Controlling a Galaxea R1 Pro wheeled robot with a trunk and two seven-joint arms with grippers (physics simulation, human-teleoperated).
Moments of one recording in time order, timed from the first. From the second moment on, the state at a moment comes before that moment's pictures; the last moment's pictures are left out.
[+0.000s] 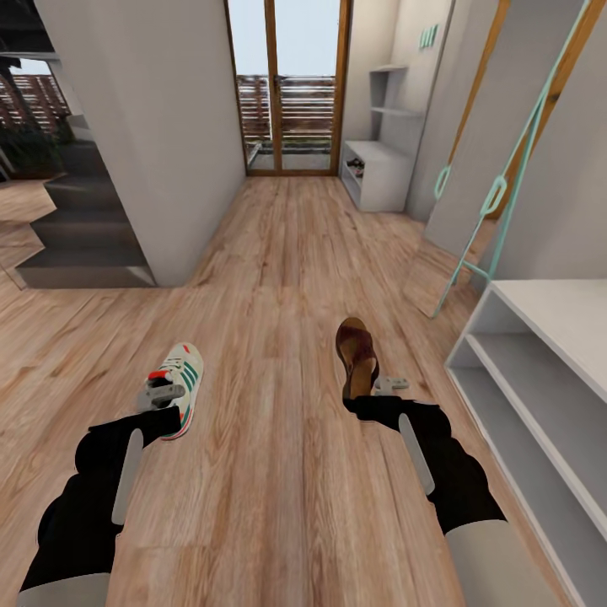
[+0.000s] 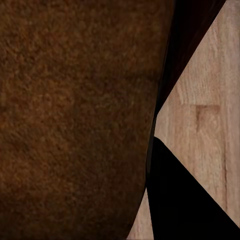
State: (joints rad) left arm -0.47 -0.02 0.21 -1.51 0.00 0.95 0.04; right arm -0.62 0.06 0.04 -1.20 -0.09 0.78 0.12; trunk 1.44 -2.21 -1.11
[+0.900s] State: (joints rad) left arm -0.47 -0.02 0.21 -1.51 0.00 0.95 0.04; right arm -0.62 0.06 0.04 -1.17 -0.09 0.78 0.12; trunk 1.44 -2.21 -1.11
